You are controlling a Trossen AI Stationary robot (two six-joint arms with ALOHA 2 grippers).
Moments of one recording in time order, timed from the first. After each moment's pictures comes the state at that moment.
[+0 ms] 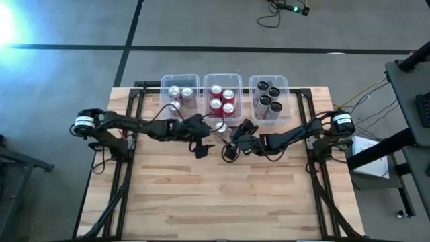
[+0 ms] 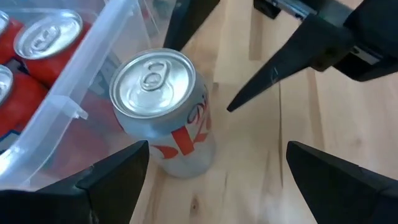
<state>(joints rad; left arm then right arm) 0.10 1.54 0.84 0.03 -0.13 0.02 0.05 1.75 0.80 0.38 0.60 0.14</state>
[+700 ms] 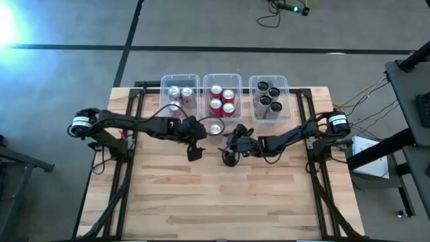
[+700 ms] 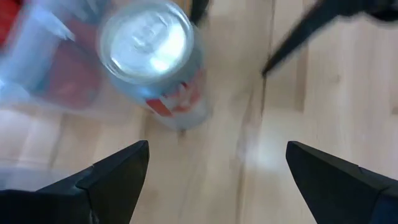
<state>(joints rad) 0.05 1.50 1.01 -0.45 -0.13 -0.07 0.06 1.80 0.80 0.46 0.41 0.09</state>
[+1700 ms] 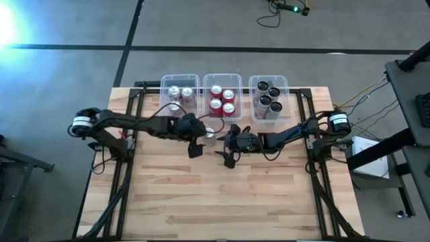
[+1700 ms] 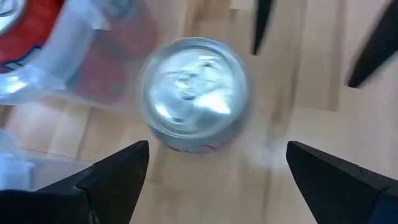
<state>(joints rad) 0.07 1.51 0.99 -0.43 -0.20 -0.06 0.03 1.79 0.83 0.50 0.18 0.05</state>
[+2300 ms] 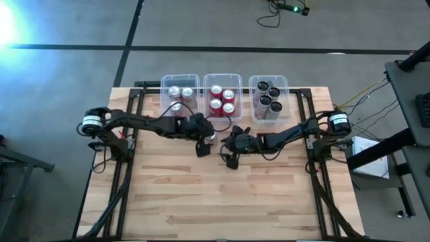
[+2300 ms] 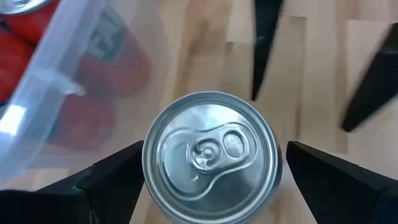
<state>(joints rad) 0.10 1.63 1.02 -0.26 -0.15 -0.01 0.03 1.79 0.83 0.36 0.18 0.05</state>
